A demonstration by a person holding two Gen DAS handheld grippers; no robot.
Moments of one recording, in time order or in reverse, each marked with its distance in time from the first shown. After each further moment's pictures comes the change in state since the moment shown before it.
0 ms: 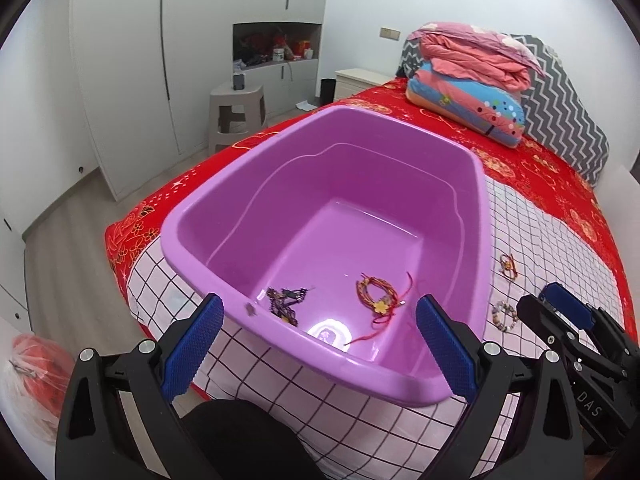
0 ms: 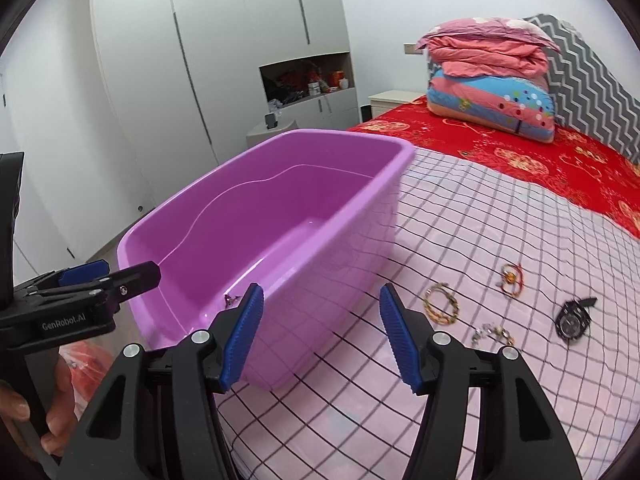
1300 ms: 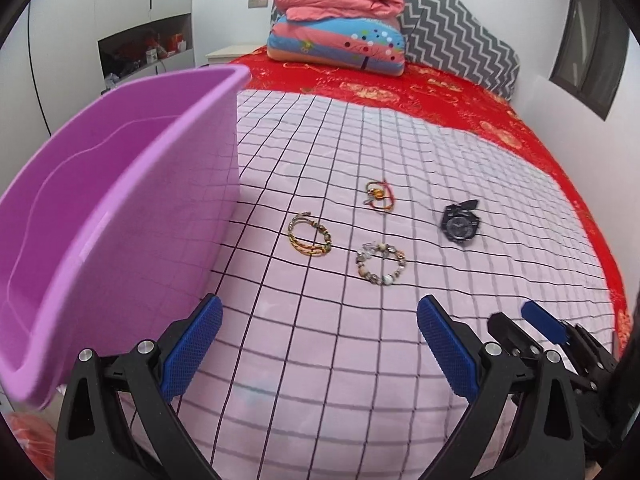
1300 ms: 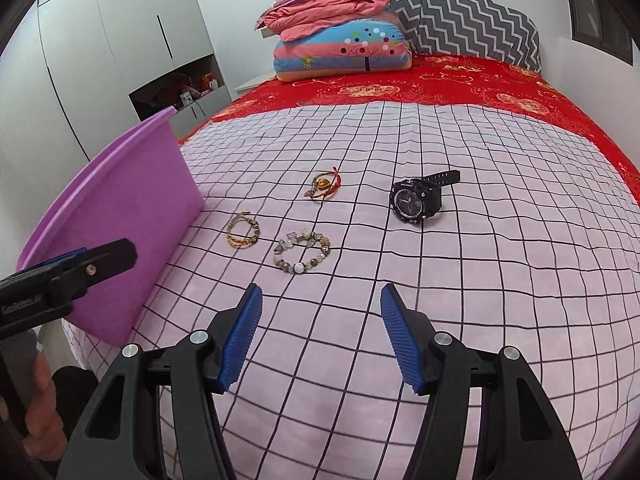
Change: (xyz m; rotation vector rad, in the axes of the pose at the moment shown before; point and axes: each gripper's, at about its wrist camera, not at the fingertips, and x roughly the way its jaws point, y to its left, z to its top) left arm 0.070 -0.202 -0.056 0.279 0.097 -0.245; right arm -0.036 -0.183 -0.119 0.311 0.031 -0.285
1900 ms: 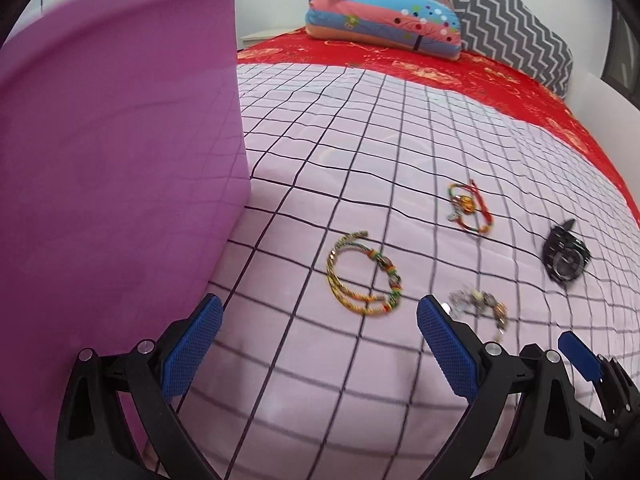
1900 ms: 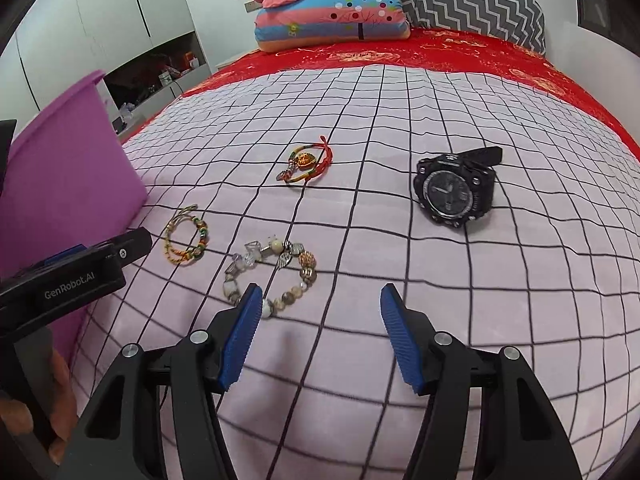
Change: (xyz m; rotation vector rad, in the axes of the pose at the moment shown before) left arm 0.137 0.021 0.032 -0.052 0.029 0.146; right arm 0.134 -0.009 0.022 0.011 0.076 -0.046
